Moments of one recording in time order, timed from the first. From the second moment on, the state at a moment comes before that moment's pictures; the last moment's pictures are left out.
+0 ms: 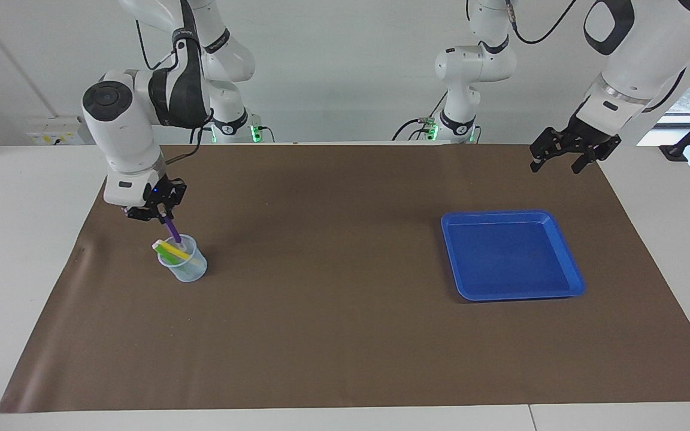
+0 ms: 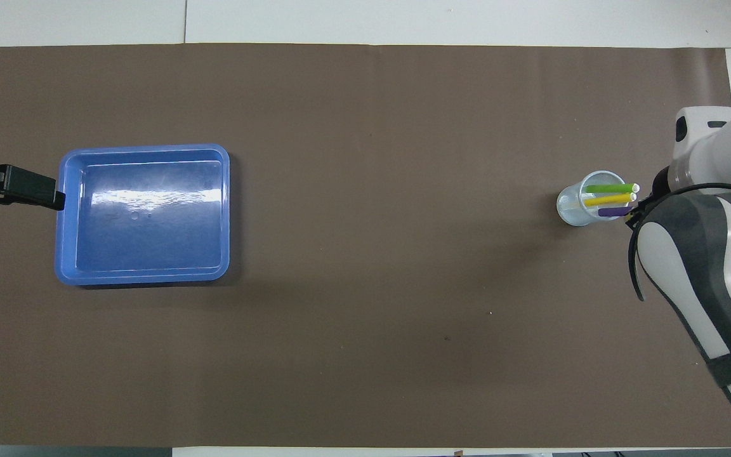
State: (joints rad) left arm -0.05 -0.01 0.00 -1.60 -0.08 1.52 0.05; right arm -0.16 0.04 0.15 -1.95 -0.15 1.93 -0.65
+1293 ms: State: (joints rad) left arm 0.00 -0.03 -0.02 -1.65 -0.04 1.54 0.13; right arm -0.16 0.00 0.16 -1.53 -0.06 1.43 -0.18
